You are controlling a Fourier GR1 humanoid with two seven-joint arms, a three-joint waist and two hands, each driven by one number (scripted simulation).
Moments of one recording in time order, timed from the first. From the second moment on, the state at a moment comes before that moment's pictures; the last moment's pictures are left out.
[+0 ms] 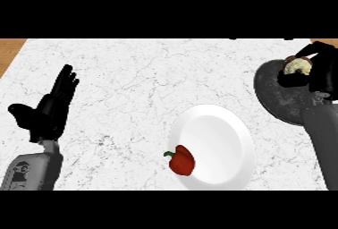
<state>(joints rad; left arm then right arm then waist) -0.22 0.18 0.10 -1.49 0.00 0.05 0.08 -0.57 -0.40 -0.06 -1.20 0.95 -0.34 0.57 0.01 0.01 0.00</state>
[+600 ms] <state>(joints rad) -0.26 0.17 0.10 -1.47 0.00 0.03 0.08 -0.71 -0.52 -0.29 -0.56 0.82 -0.58 0.14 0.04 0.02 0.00</state>
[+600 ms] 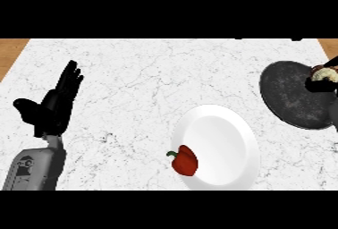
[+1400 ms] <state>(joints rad) -0.28 0.17 0.11 -1.44 0.00 0.04 0.07 -0.75 -0.53 -0.53 -0.31 0.52 -0.39 -0.27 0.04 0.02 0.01</state>
